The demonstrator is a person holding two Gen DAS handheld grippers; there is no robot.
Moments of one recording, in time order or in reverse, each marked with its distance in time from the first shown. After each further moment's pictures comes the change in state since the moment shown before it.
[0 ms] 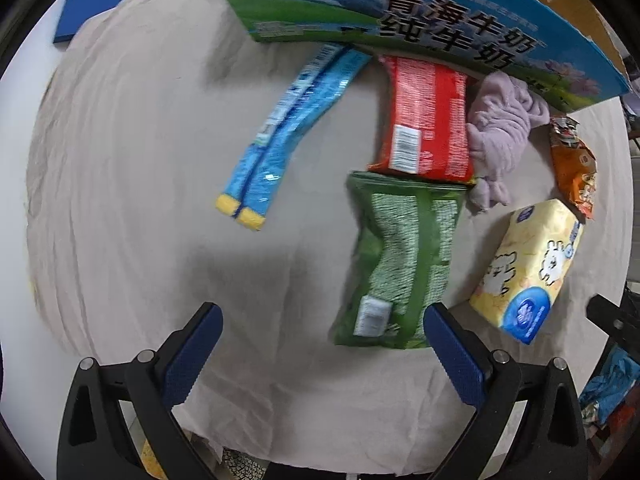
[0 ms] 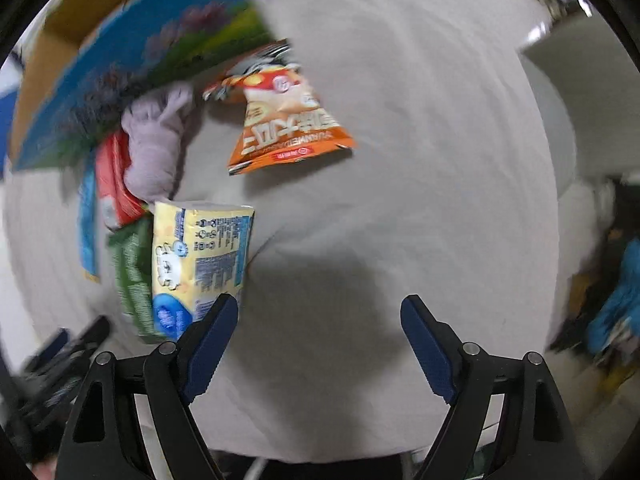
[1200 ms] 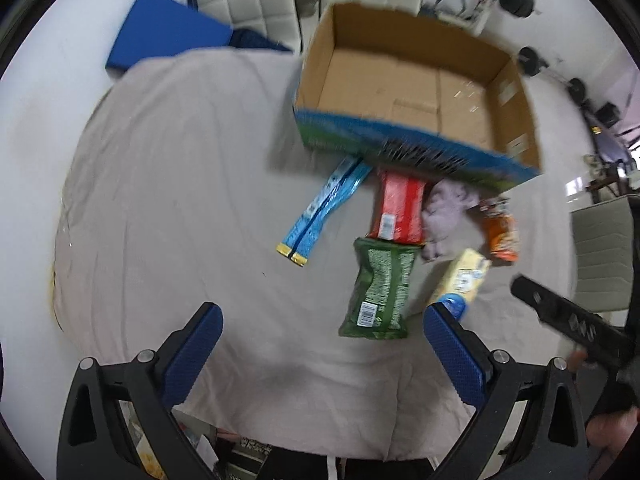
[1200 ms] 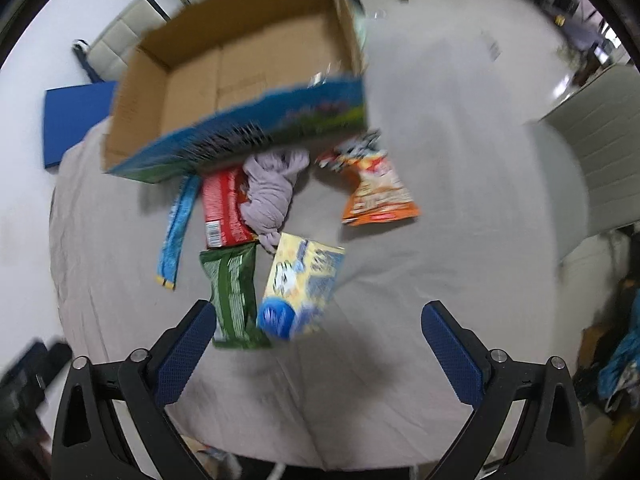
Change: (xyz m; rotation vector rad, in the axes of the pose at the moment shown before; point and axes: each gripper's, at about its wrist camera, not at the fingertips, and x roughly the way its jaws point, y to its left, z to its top) left arm -0.134 0.039 -0.031 -0.072 -0.219 -0.037; right arm -0.099 0.048 -0.012 -0.142 -0.166 0.063
